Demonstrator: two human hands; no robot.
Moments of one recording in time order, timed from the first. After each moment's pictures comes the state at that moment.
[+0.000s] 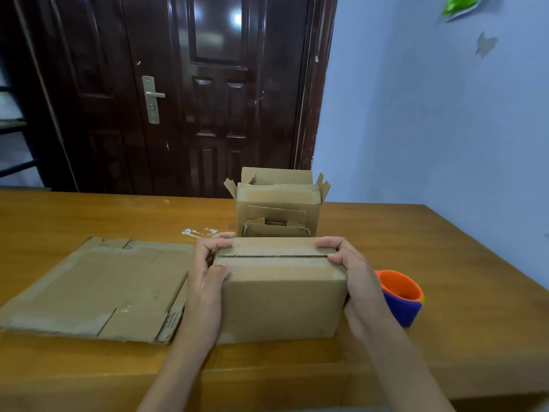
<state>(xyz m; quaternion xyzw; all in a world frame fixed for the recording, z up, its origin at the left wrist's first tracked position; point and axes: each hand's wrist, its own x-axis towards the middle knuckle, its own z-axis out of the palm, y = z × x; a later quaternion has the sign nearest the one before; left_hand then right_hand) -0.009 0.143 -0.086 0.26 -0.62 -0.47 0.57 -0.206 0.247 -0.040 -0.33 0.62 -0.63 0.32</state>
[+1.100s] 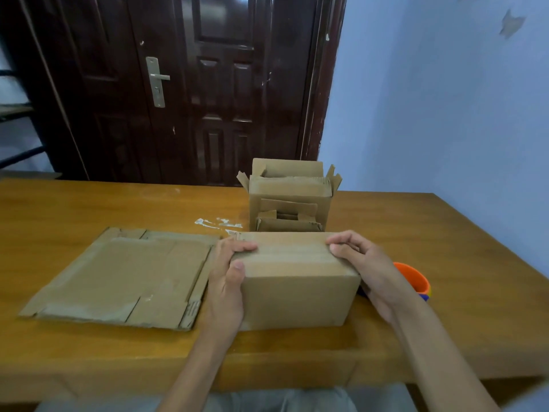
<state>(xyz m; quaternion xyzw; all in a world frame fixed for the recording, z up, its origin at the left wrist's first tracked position) -0.003 0.144 -0.096 0.28 -0.68 -0.41 0.54 -0.223 0.248 -0.018 -0.38 0.66 -0.53 0.36</state>
